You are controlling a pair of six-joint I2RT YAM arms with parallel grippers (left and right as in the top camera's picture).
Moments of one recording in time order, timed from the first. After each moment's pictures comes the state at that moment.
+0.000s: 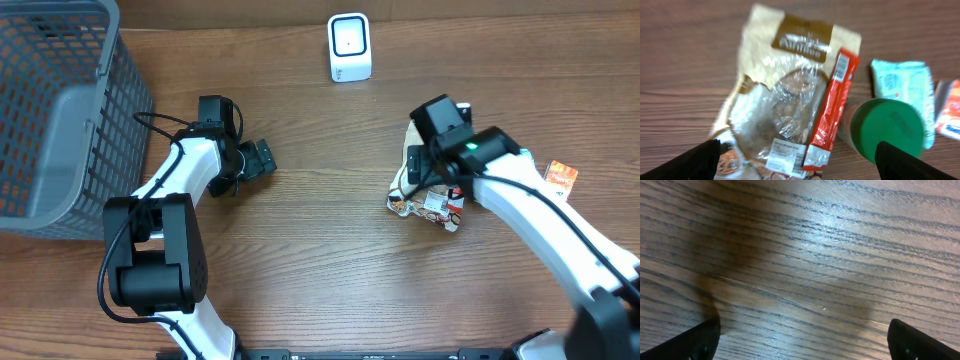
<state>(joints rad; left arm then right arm) 0.03 1.91 1.19 -0.63 0.08 -0.39 0.45 1.58 1.25 -0.88 0.30 0.43</state>
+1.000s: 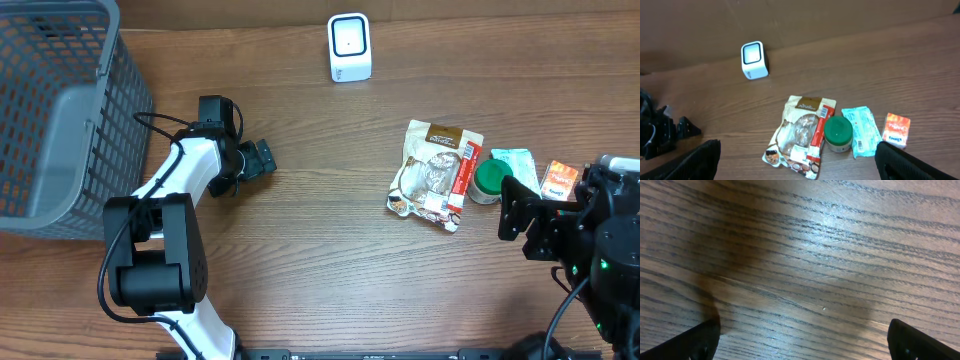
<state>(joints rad) 0.03 1.91 1.19 -0.63 0.08 -0.39 0.45 0.74 1.25 -1.06 0.31 0.43</state>
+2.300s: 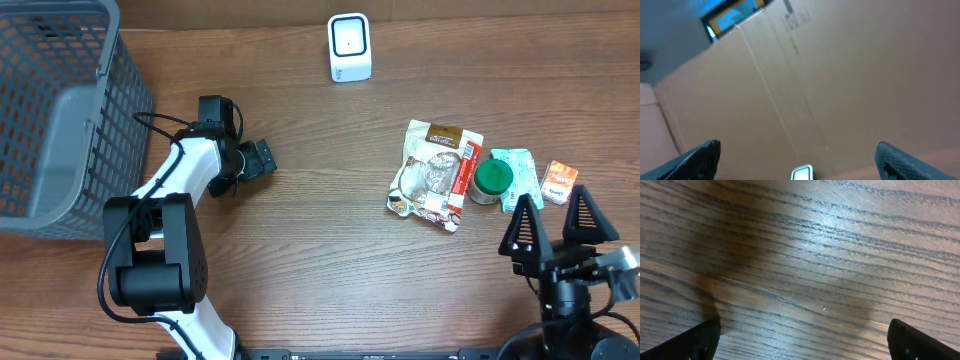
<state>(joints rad) 0.03 1.91 1.19 -0.63 0.08 -0.39 0.27 0.02 0.21 0.23 0.14 0.38</state>
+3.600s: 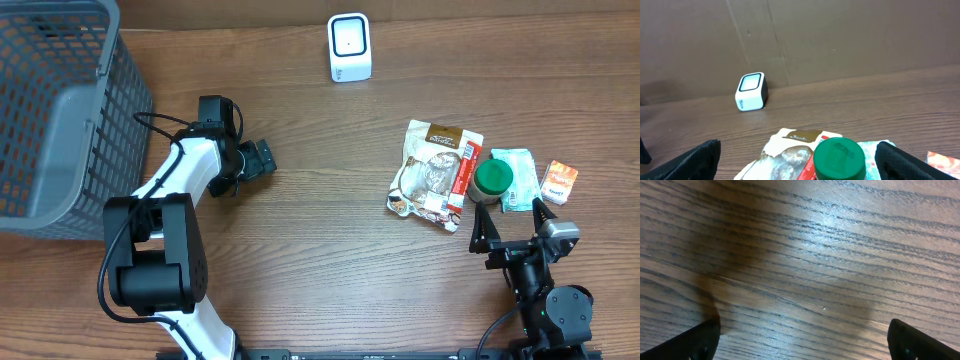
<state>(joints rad) 0.03 1.91 1.19 -0.63 0.08 -0.39 0.17 0.01 0.02 -0.03 0.04 0.21</state>
